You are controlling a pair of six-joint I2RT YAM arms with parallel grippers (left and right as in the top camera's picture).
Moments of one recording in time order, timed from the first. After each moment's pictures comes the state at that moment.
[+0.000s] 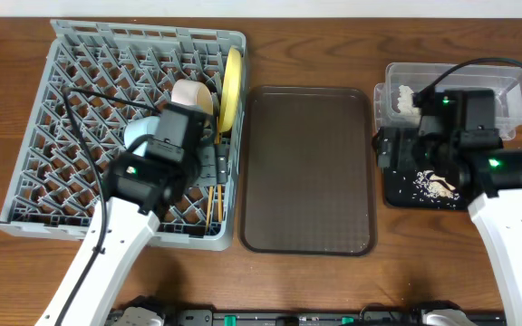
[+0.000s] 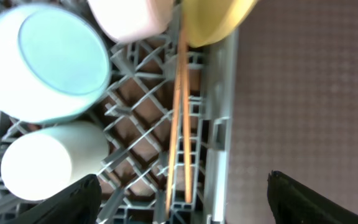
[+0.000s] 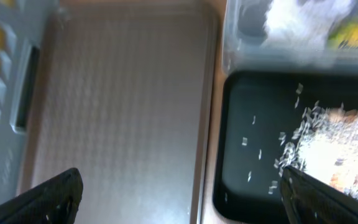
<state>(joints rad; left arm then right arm) -0.34 1.25 1.15 -0.99 -0.08 -0.37 0.08 1.28 1.16 -0.88 -0.16 0.14</state>
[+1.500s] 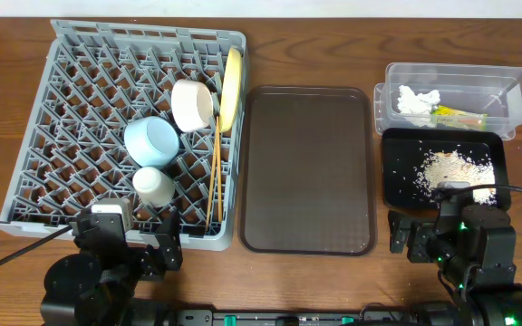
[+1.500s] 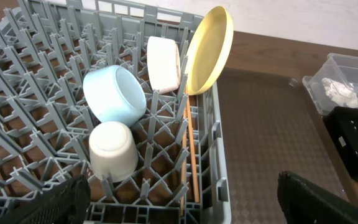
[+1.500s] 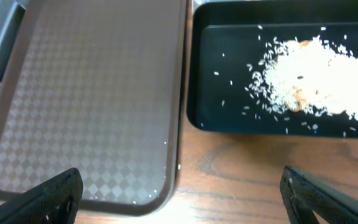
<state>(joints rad) -0.13 0.36 0.88 -1.02 0.05 -0.22 0.09 0.55 0.71 -0.99 -0.07 0.15</state>
